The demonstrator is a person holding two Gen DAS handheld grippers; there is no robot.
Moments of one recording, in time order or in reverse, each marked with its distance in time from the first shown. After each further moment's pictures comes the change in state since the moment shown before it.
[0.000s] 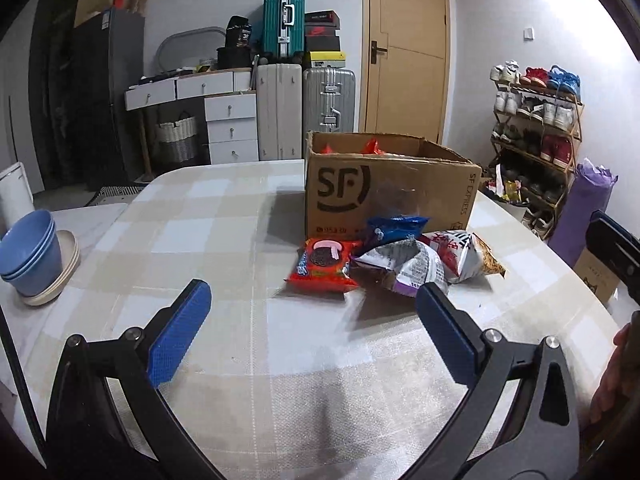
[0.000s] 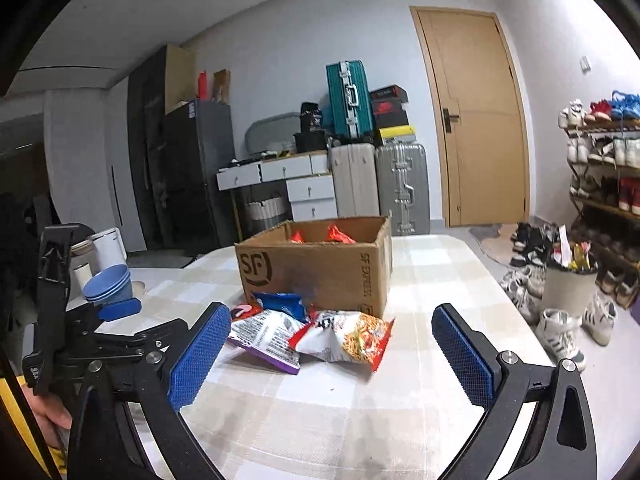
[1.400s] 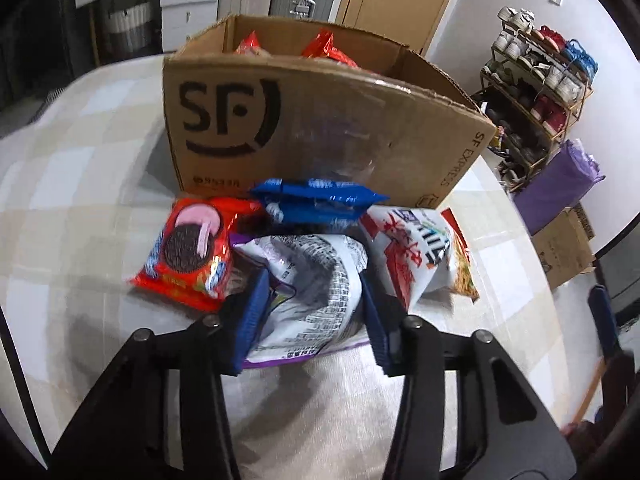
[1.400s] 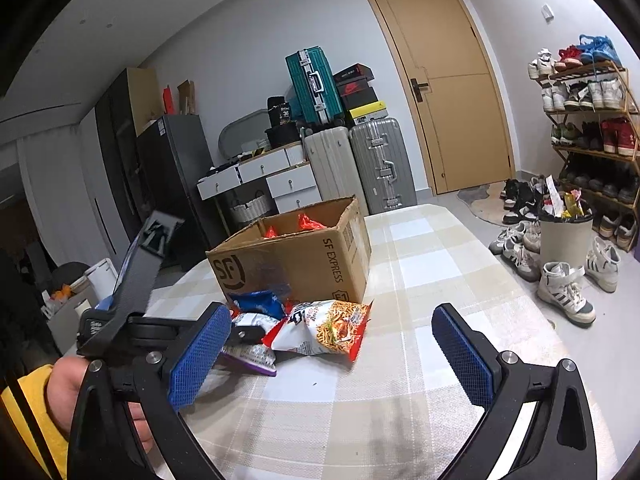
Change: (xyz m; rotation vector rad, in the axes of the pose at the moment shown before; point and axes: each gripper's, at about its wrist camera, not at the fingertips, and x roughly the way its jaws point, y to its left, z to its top) left arm 0.142 -0.067 0.045 -0.123 0.456 -0.177; right arm 0.003 -0.031 -0.002 0.175 0.042 -0.023
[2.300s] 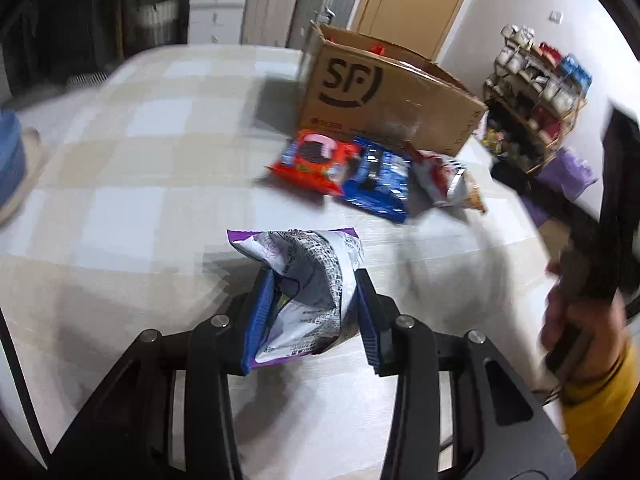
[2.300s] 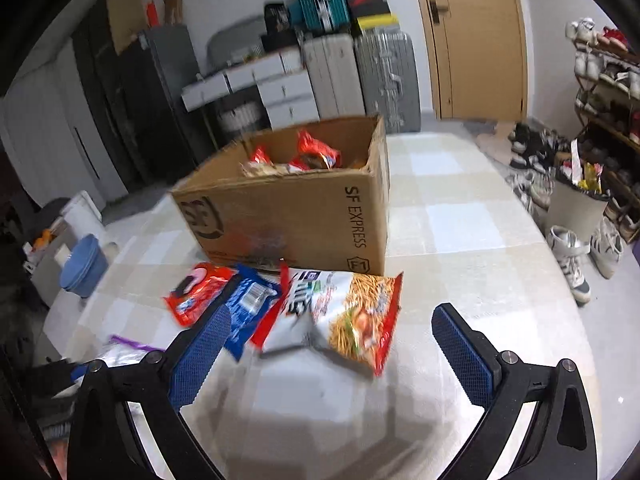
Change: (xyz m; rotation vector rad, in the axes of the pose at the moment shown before) left arm -0.099 0.089 -0.100 -0.007 -0.079 0.051; right arm 0.116 0.026 0.023 -0.085 0.399 -0.075
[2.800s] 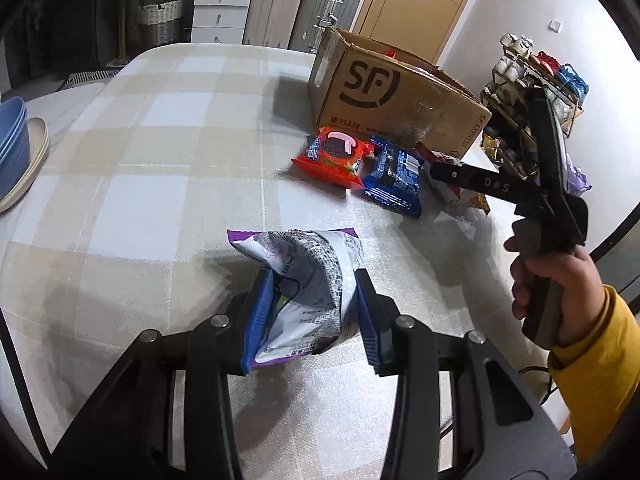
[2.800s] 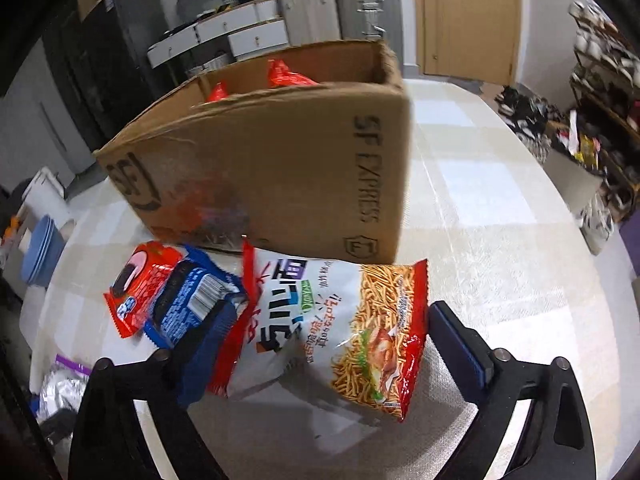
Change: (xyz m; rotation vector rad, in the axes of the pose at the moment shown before) left arm -0.001 0.022 -0.009 -0.047 -0.002 -0.062; right arm 0.074 0.007 0.005 0.037 0.168 -0.084
